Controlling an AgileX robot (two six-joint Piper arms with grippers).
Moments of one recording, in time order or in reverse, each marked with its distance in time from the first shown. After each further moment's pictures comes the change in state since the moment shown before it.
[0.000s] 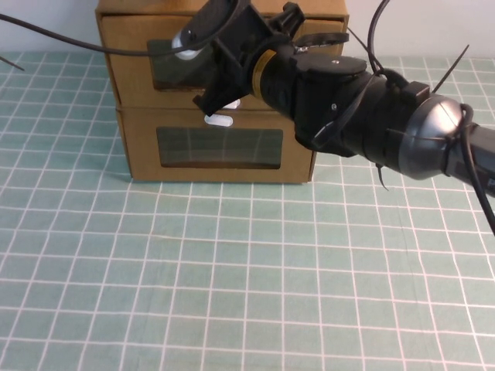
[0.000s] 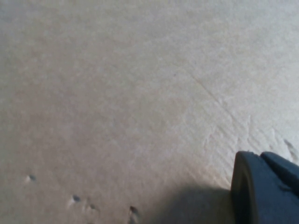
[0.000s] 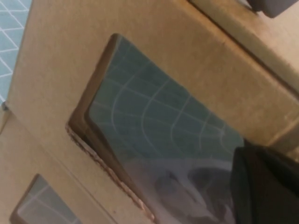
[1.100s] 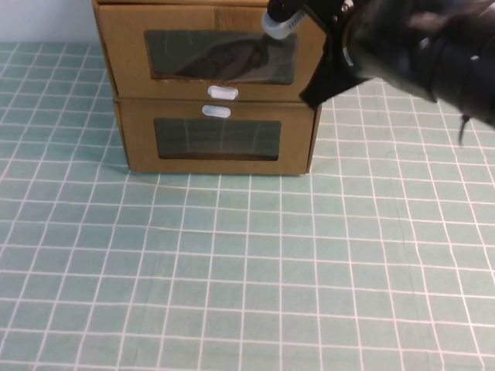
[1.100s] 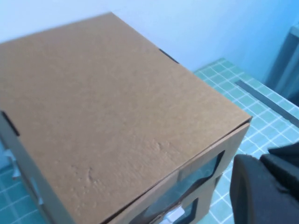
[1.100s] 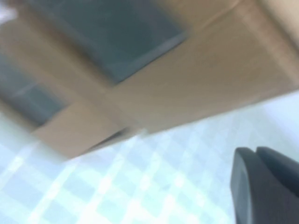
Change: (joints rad) right arm -0.024 -0.199 0.000 0.616 0.662 -0.701; left arm 0.094 -0.418 0.002 0.043 0.200 -0.055
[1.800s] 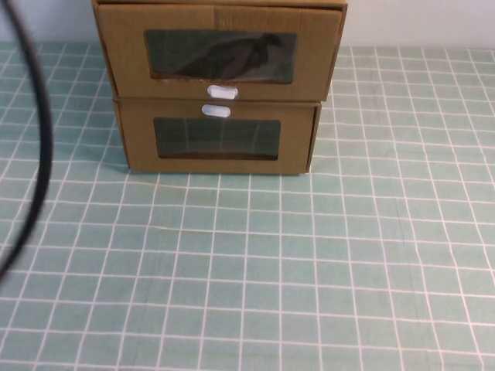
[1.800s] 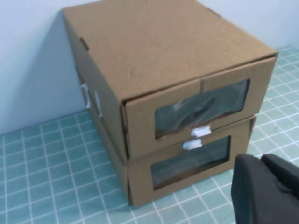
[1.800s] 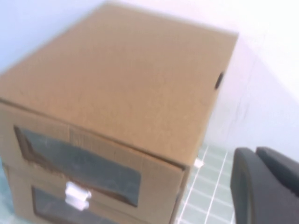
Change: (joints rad) right arm -0.204 -0.450 0.151 0.562 -0.318 -0.093; left arm 0.000 -0.747 0.846 0.245 -0.265 -0.055
